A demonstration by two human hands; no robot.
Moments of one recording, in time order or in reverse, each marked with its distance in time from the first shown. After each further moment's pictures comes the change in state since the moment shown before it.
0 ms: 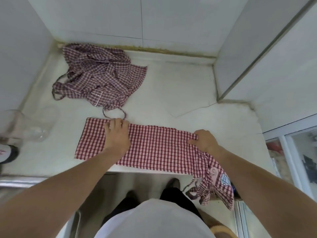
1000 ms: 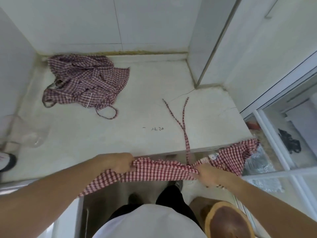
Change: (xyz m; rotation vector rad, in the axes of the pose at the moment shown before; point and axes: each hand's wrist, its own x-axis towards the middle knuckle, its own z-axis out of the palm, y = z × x) left_hand -0.093 -0.003 -0.014 -0.014 -0.938 0.510; right_hand -0.203 0.016 0.076 -0.095 -0.421 -0.001
